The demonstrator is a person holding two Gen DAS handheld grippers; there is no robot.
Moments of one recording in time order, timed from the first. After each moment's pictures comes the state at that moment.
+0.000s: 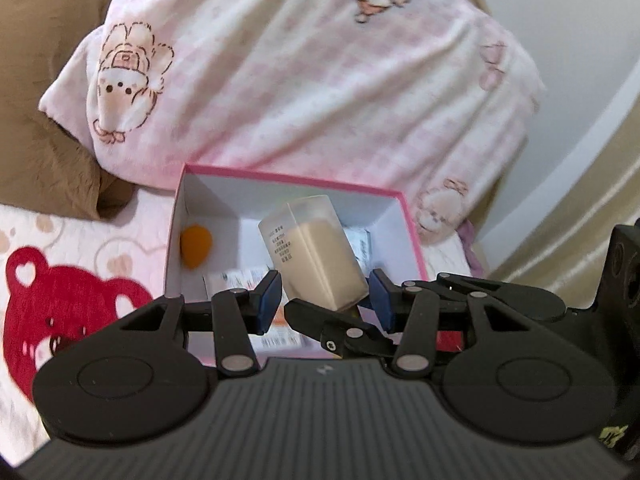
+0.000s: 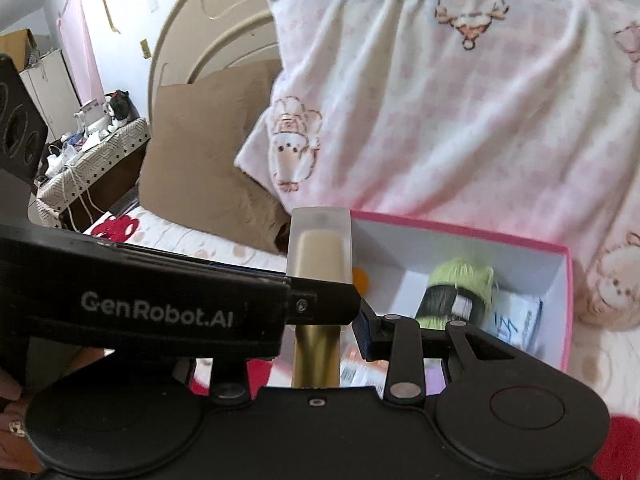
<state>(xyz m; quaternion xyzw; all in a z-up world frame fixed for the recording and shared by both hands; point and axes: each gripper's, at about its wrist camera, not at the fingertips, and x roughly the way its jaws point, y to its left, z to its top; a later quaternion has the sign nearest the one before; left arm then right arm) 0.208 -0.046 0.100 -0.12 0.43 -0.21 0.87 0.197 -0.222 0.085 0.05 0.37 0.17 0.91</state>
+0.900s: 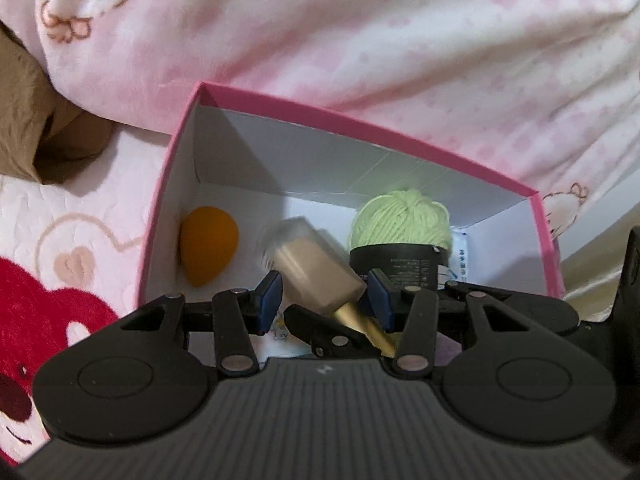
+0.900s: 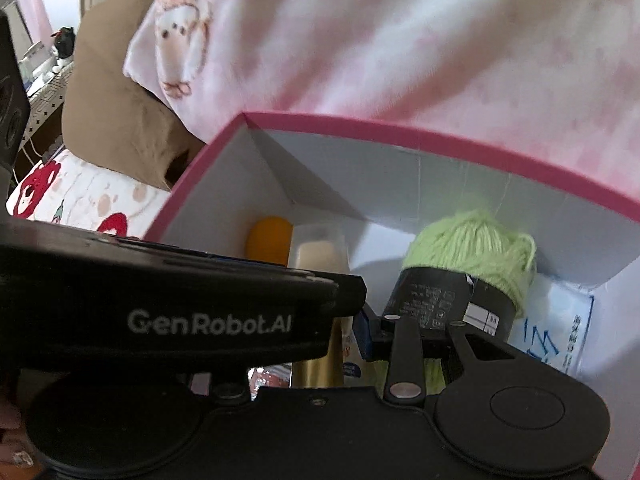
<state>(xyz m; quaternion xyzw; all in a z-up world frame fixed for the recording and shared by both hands) 0.318 -0.059 -0.037 -0.15 0.50 -0.17 0.84 0.306 -0.221 -0.031 0.03 0.48 0.14 0.87</state>
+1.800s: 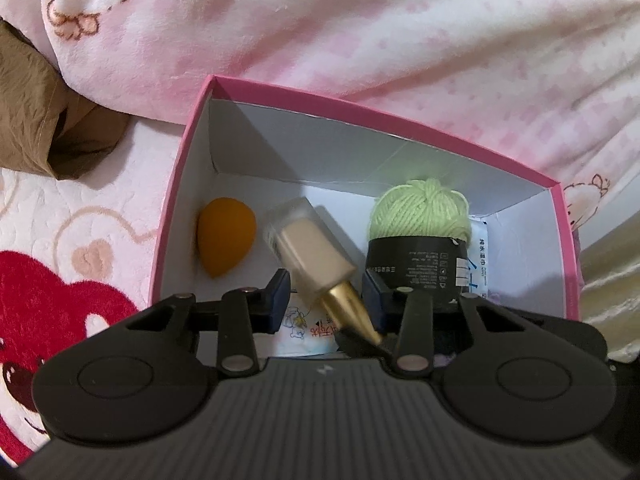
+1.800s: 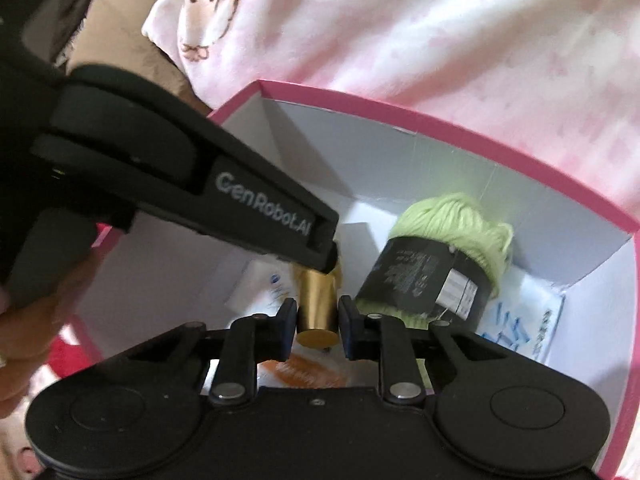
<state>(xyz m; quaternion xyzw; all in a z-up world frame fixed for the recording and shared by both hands) 0.320 -0.058 -0.032 -0.13 0.53 -0.15 0.83 0.282 -0.214 -0.030 -0.06 0.47 0.12 0.87</state>
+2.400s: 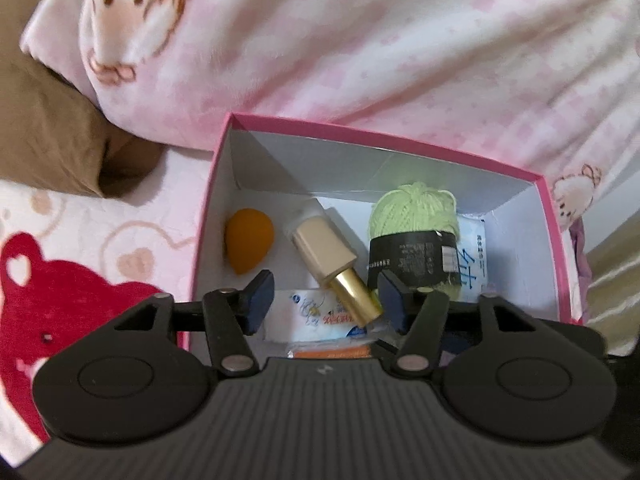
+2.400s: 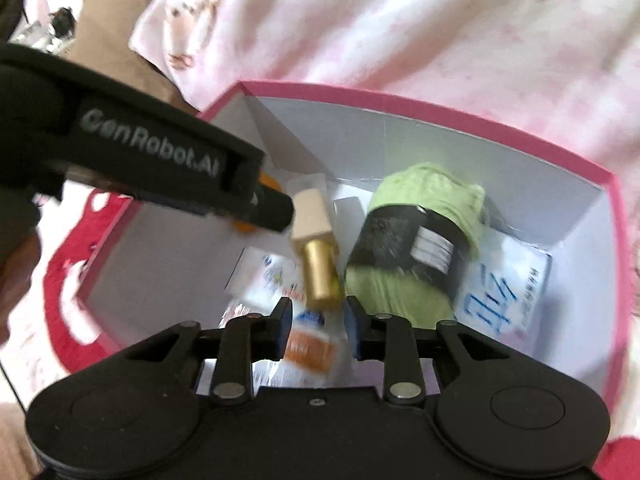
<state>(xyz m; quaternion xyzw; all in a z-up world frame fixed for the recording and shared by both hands) 0.291 -0.061 0.008 -0.08 0.50 -0.12 0.85 0.246 -0.242 -0.002 -0.01 0.46 0.13 0.88</state>
